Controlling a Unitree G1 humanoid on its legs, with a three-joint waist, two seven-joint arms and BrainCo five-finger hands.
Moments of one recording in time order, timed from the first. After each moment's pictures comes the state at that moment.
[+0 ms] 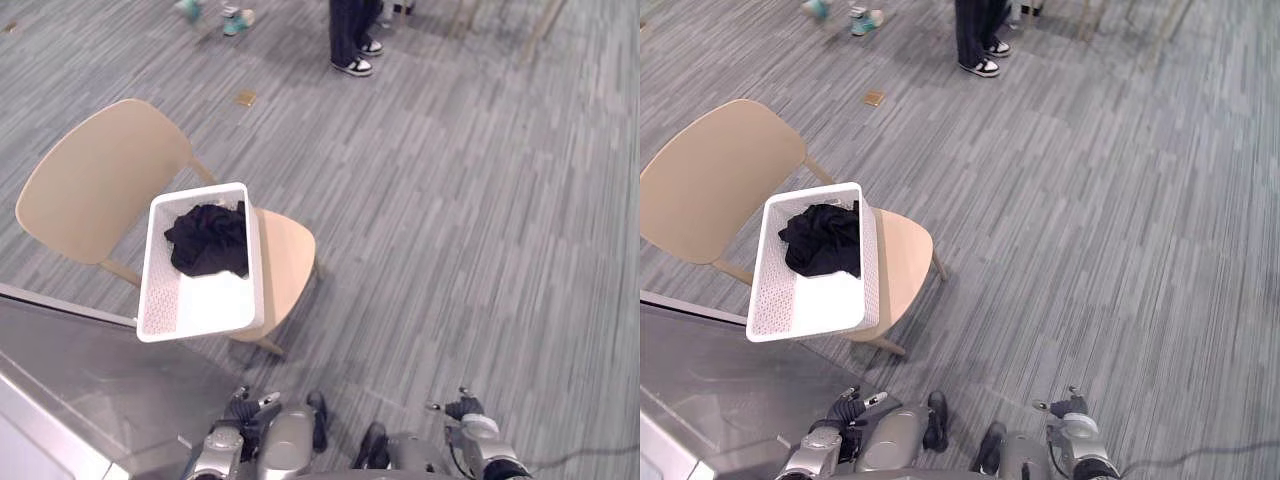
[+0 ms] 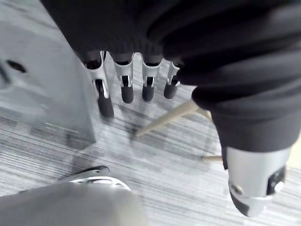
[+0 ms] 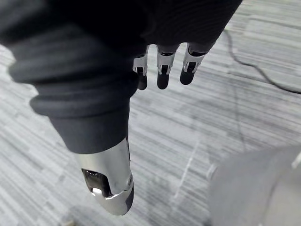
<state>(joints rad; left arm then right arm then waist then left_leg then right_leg) 0.02 0.11 0.06 0.89 0.16 0.04 0.12 -0.10 -0.13 -0.14 1.02 -0.04 0.05 -0.21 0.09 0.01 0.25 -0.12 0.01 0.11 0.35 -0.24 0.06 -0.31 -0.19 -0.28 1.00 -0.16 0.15</state>
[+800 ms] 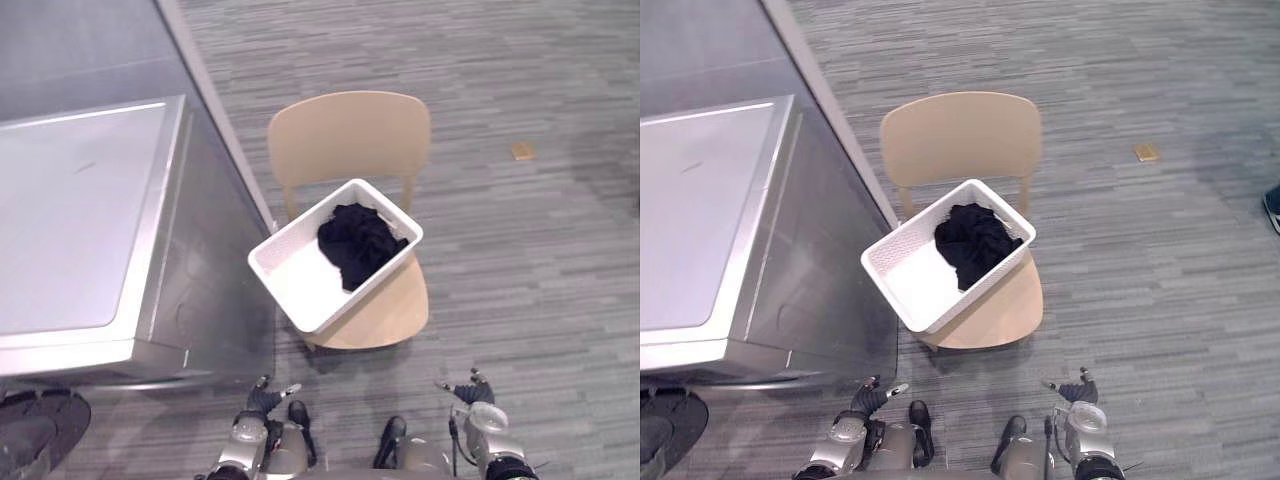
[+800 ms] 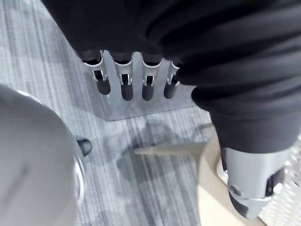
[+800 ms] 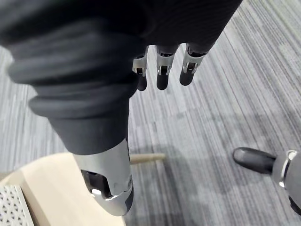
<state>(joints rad) 0.01 0.05 0.00 0.92 0.16 0.02 0.15 -0.06 -0.11 -0.25 0.94 0.01 0.01 -0.22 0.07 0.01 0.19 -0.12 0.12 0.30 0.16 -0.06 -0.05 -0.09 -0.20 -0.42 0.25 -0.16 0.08</state>
